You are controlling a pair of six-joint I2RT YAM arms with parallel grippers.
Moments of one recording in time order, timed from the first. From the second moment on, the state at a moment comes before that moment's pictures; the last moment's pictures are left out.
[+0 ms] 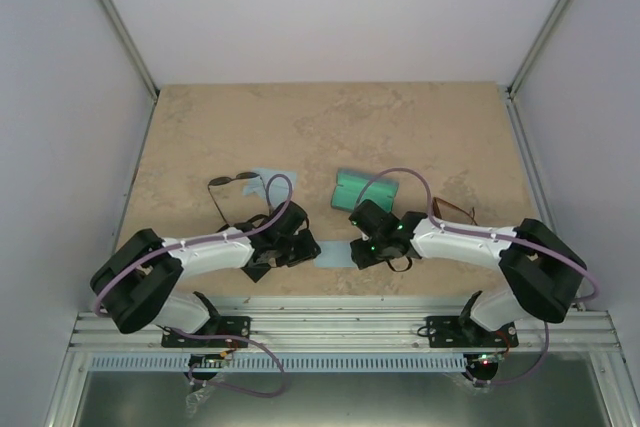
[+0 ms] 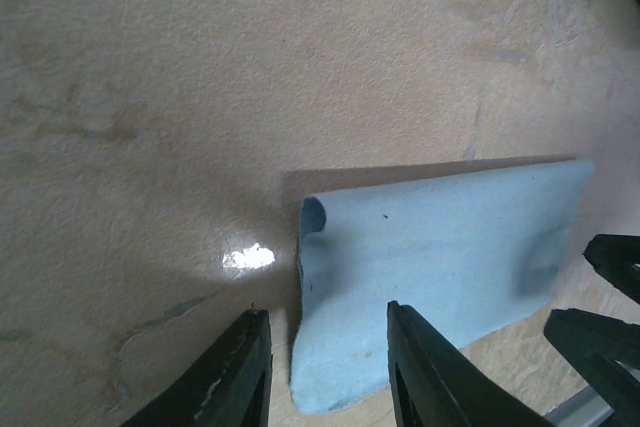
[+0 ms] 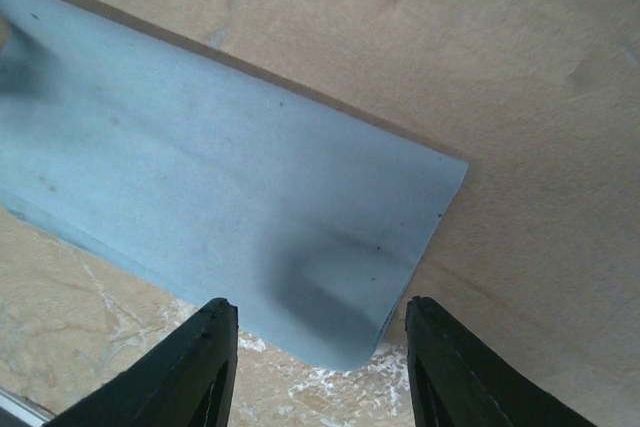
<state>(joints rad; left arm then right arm) -0.81 1.39 0.53 -0.14 0.20 -1.02 0.93 1.48 0.75 -0.48 -0.02 0.54</state>
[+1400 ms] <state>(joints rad) -0.91 1.50 0.68 -0.31 0.02 -1.04 0.94 1.52 0.71 -0.35 0.01 0.64</state>
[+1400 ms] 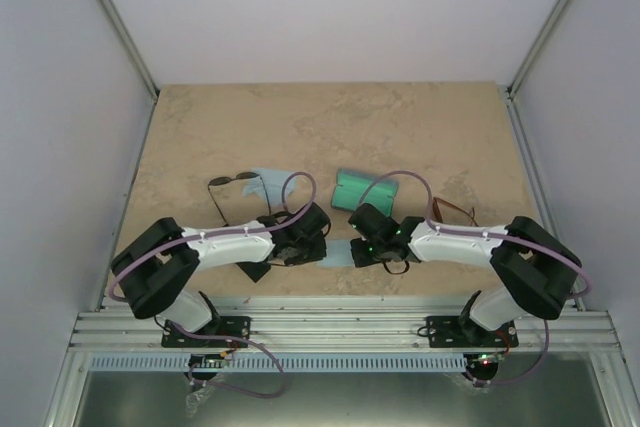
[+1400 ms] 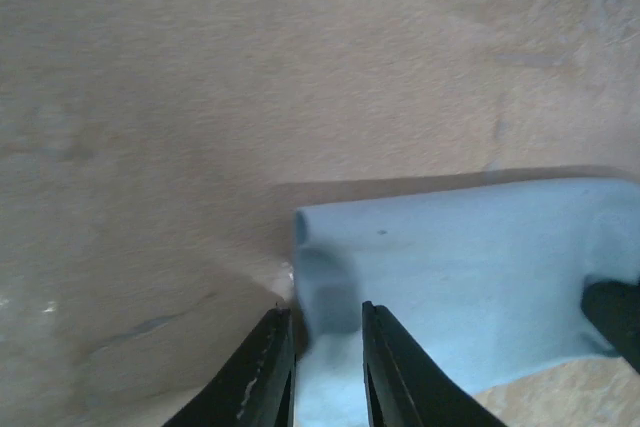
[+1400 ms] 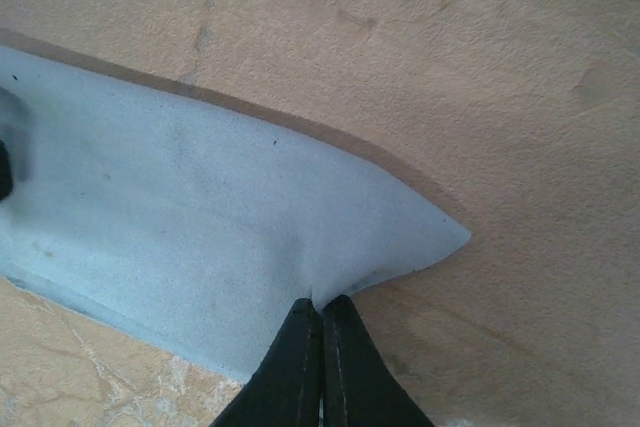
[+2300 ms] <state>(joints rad) -0.95 1.58 0.86 -0.40 -0.07 -1.02 0.85 1.40 0.64 -0.29 -0.01 0.67</state>
